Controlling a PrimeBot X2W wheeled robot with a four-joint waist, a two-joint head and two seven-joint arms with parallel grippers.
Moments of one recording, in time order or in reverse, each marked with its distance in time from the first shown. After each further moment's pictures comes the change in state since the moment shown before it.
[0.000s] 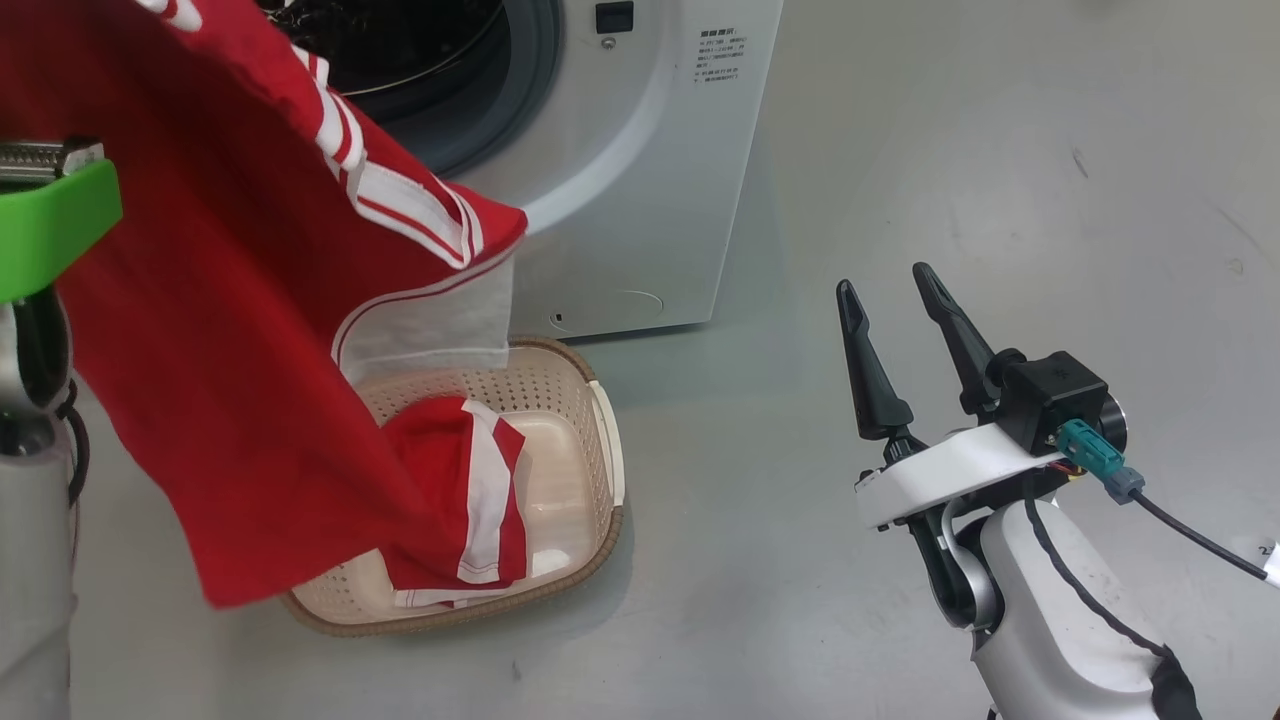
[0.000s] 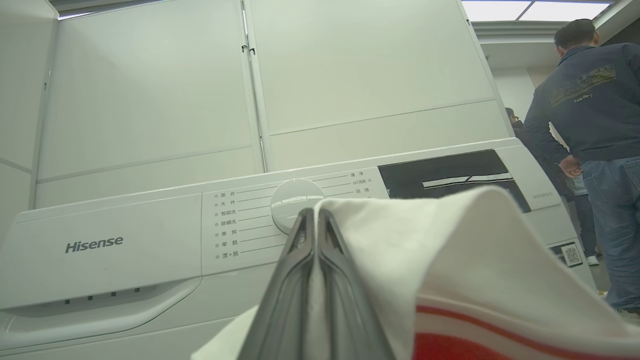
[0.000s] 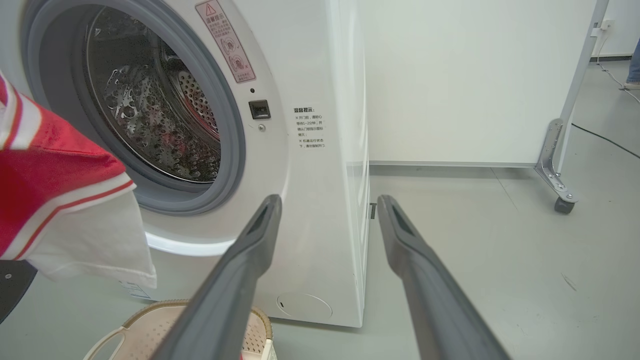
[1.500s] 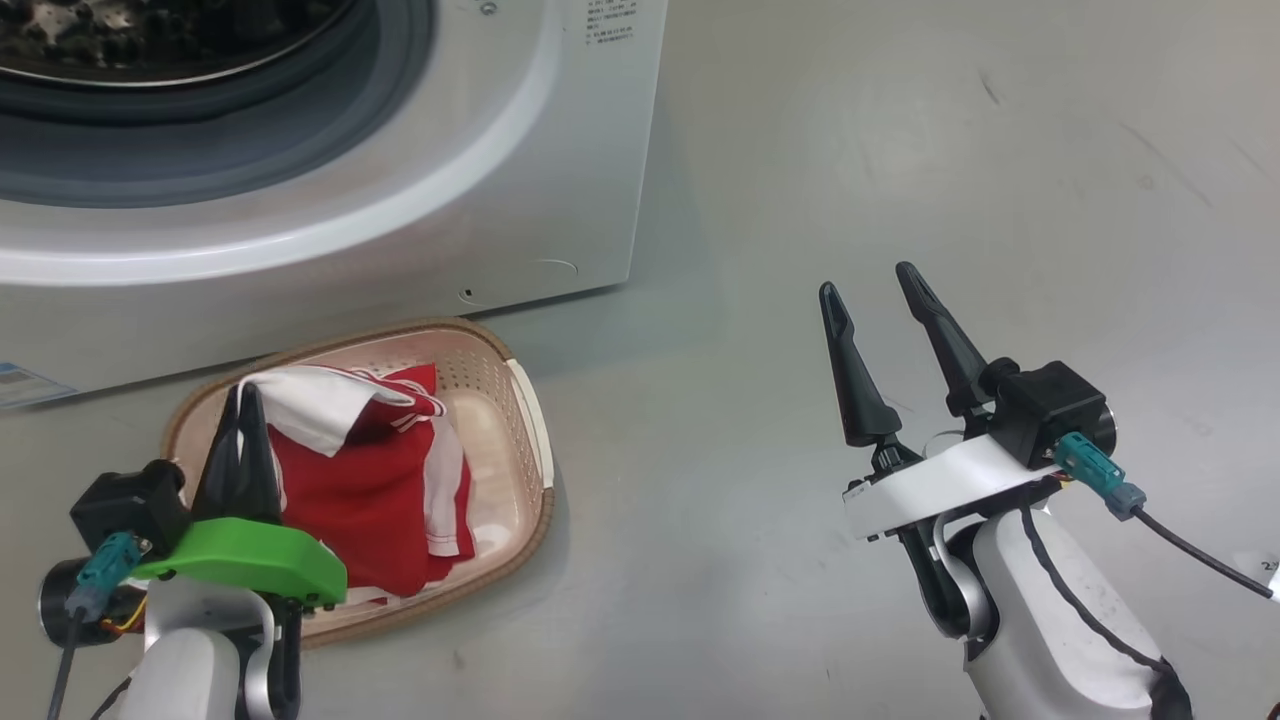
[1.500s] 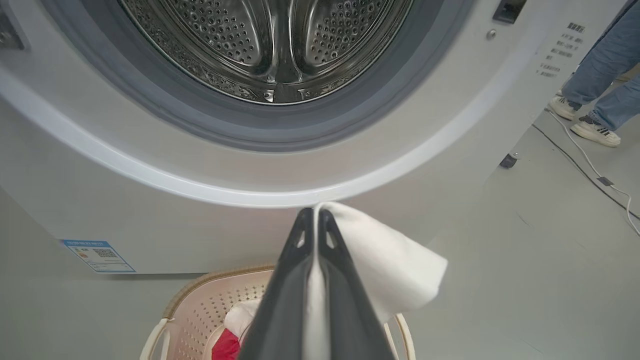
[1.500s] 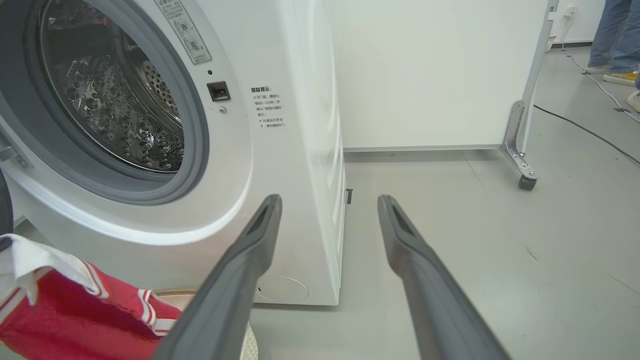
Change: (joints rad) left arm 0.531 -0.183 -0.006 0.312 -0.134 0.009 0.116; right arm 0.027 0.001 0.025 -0.073 0.008 0.003 0.000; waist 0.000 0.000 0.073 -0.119
